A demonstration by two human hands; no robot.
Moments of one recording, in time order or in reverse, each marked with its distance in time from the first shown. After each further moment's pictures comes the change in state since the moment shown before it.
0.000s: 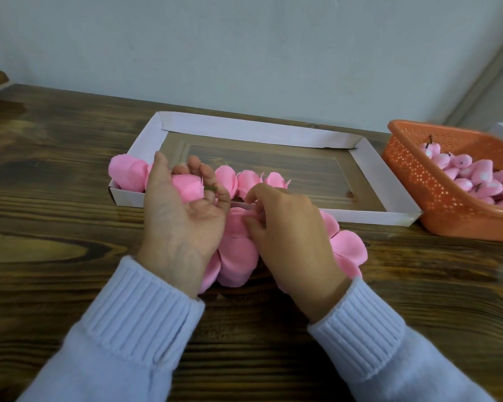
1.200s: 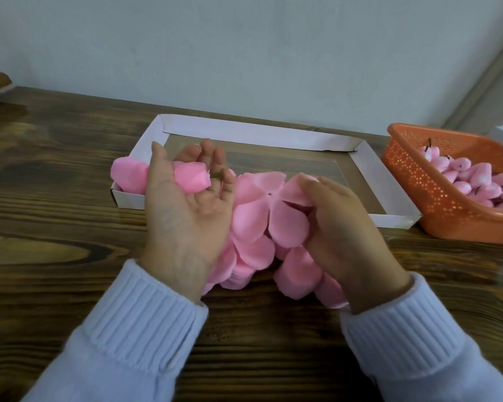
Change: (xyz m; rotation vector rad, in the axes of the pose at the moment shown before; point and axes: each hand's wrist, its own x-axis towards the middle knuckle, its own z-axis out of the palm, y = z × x) left_hand -0.012 -0.001 0.005 -0.011 -0.152 0.068; right_hand 0.002 0.026 -0.022 1.349 0.091 0.566
